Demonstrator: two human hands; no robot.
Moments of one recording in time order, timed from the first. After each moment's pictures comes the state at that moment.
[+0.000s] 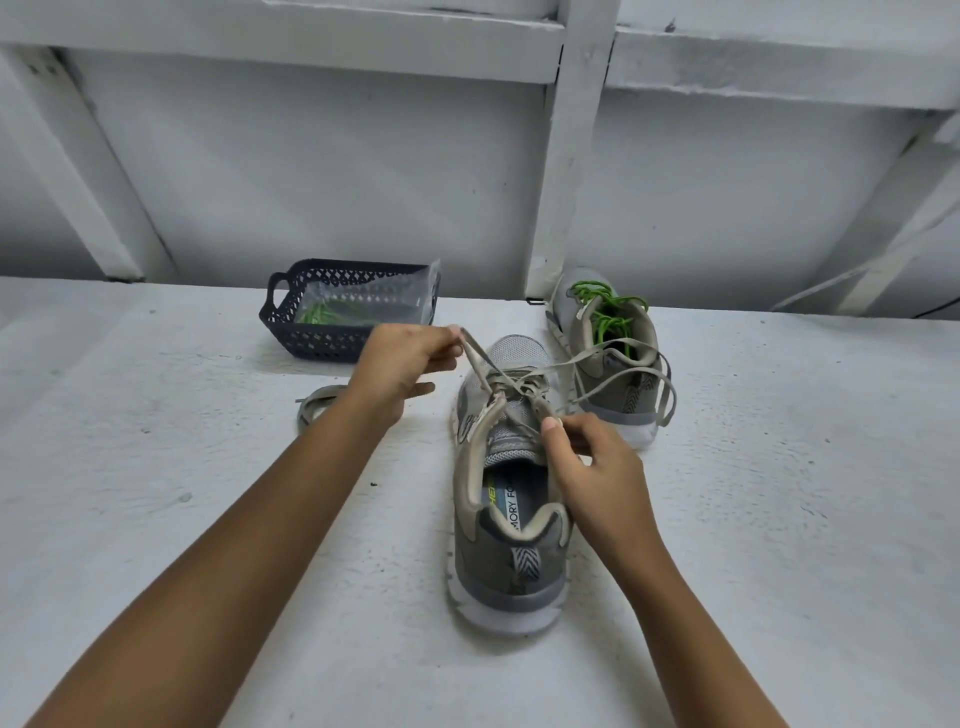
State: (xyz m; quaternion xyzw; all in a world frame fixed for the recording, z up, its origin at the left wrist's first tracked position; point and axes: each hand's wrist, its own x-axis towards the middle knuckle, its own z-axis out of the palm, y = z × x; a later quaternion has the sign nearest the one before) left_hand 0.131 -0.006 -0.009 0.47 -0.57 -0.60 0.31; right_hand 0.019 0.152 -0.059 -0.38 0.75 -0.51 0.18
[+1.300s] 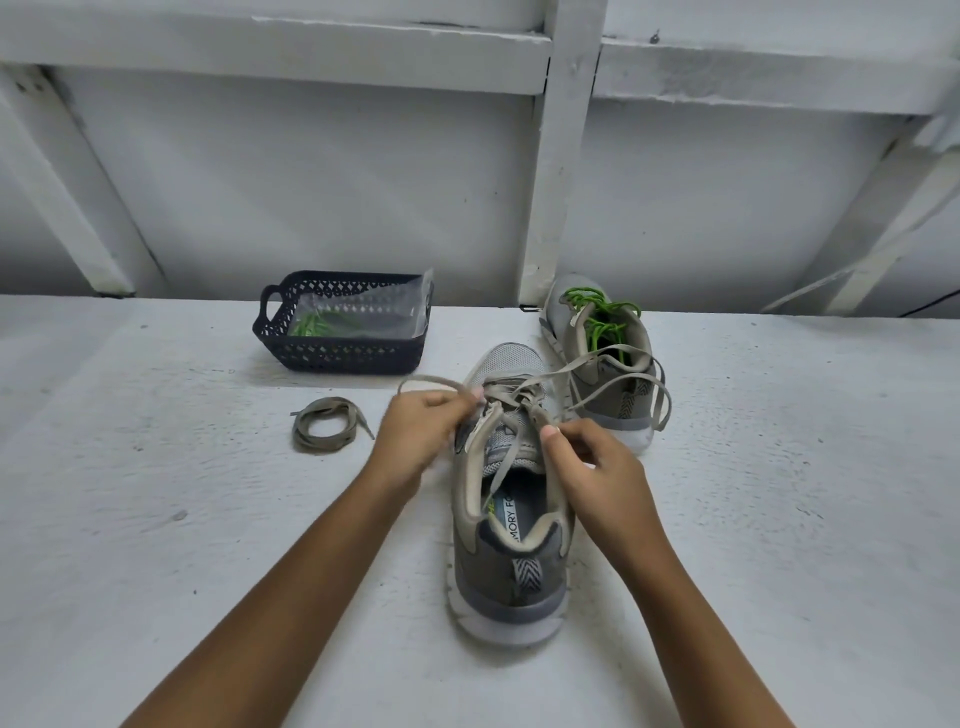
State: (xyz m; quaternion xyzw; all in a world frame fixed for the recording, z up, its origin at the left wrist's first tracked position) left_hand 0.131 0.028 -0.046 0.45 -0.61 -0.58 0.32; right_hand 0.017 0.155 -0.049 -0.36 0.75 -0.51 0.22
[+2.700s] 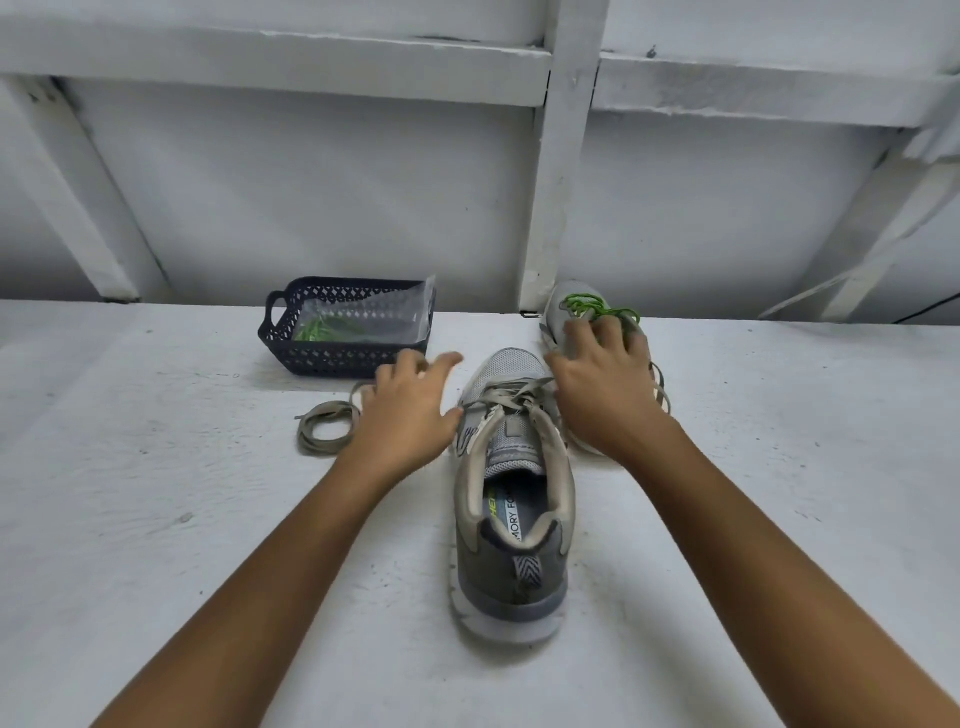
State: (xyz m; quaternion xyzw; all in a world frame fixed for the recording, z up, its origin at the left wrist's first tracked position) left_hand 0.140 0.005 -0.043 0.45 -0.88 -0.10 0.12; right_hand -0.031 0.094 -0.019 -0.59 0.78 0.01 -0.20
